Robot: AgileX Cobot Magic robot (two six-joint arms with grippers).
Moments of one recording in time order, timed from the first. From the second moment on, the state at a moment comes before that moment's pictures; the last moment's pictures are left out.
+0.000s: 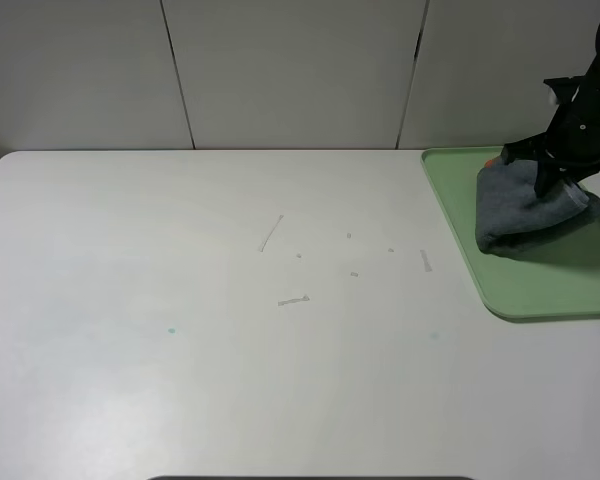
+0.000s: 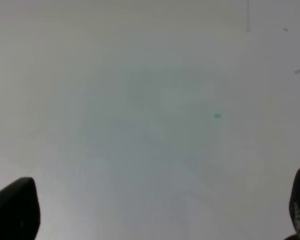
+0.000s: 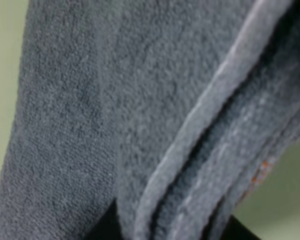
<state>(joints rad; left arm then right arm) -0.13 -0.01 -0.48 -0.03 1.06 0.07 -0.06 2.03 -1.49 -0.13 0.88 0.07</state>
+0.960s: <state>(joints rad) -0.13 -0.01 -0.48 -0.03 1.06 0.07 -0.06 1.95 -1.49 -0.12 1.04 0.07</state>
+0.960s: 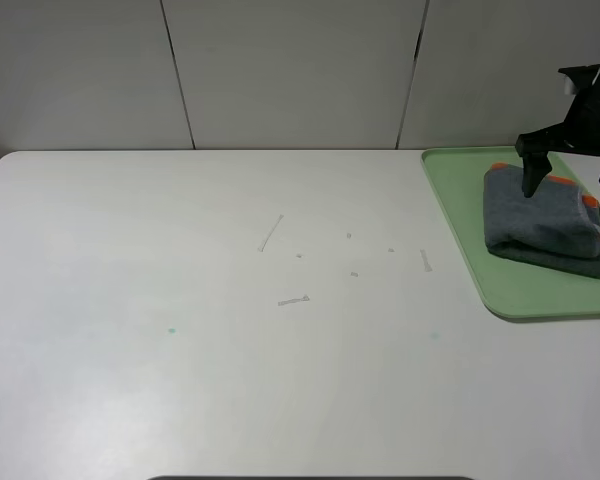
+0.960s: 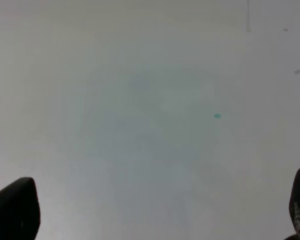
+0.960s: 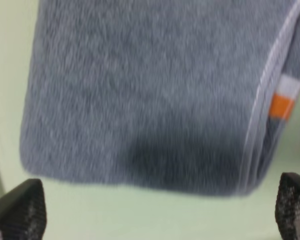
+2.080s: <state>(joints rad) -0.13 -0.01 -0.48 -0.03 1.06 0.07 -0.03 1.11 -1.01 0.06 1.21 0.02</state>
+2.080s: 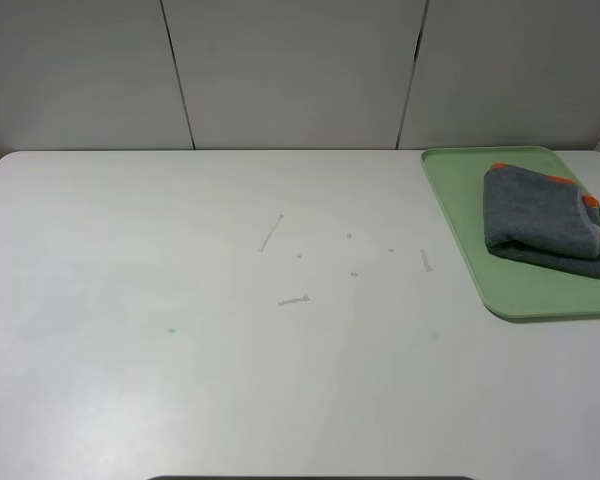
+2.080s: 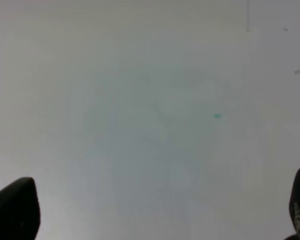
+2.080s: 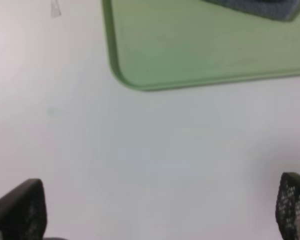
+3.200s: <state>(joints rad) -0.13 -0.01 -0.48 -0.03 1.06 0.07 -0.03 0.00 -0.55 0.06 1.21 0.02</state>
